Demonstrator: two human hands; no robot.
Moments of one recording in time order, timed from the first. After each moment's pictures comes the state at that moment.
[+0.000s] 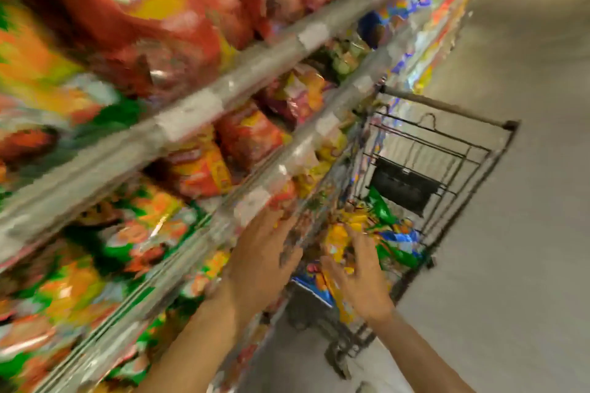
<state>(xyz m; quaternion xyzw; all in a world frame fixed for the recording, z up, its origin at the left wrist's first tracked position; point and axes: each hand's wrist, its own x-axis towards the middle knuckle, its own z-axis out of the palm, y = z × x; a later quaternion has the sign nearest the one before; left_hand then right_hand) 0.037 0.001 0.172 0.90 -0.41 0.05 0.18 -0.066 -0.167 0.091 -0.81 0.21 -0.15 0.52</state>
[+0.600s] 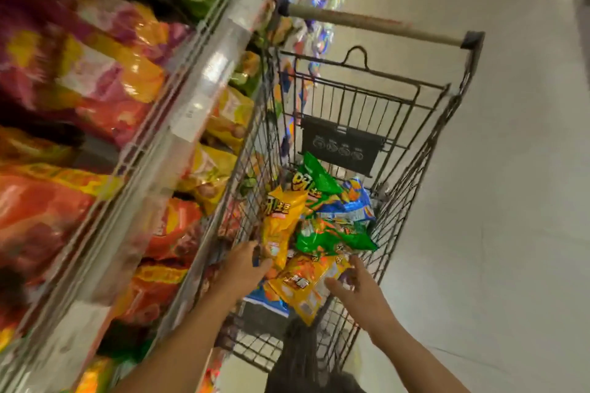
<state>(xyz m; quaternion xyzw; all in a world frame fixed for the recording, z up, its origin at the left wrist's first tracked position) 0.175 -0.184 -0.069 0.89 -0.22 -0.38 0.14 -0.045 -0.325 -0.044 -0.61 0.48 0.07 0.63</state>
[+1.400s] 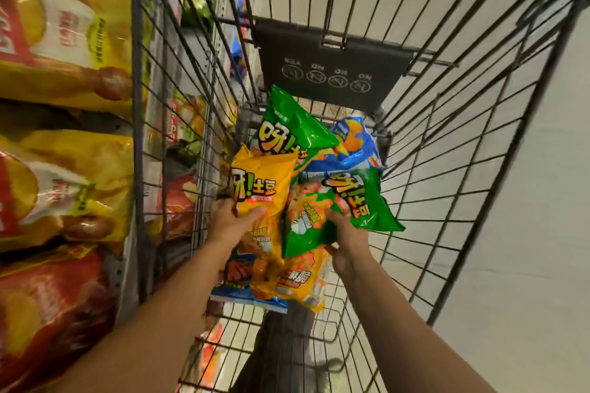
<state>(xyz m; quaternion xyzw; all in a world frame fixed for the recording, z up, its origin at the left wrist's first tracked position) 0.253 -0.256 -0.270 0.87 -0.04 -0.47 0.16 0.066 -0.378 -0.209 -0.07 0.73 -0.13 0.67</state>
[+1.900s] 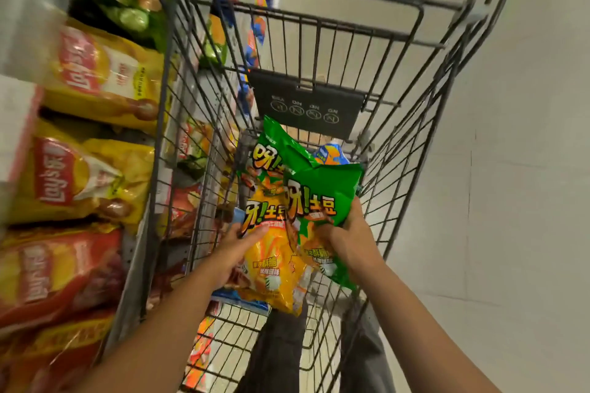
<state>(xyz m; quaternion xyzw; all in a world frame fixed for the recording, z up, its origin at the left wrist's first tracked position) 0.197 -0.253 -0.176 0.77 0.06 -0.58 0.28 0.016 -0.424 -0.110 -0.47 0.55 -0.03 0.69</state>
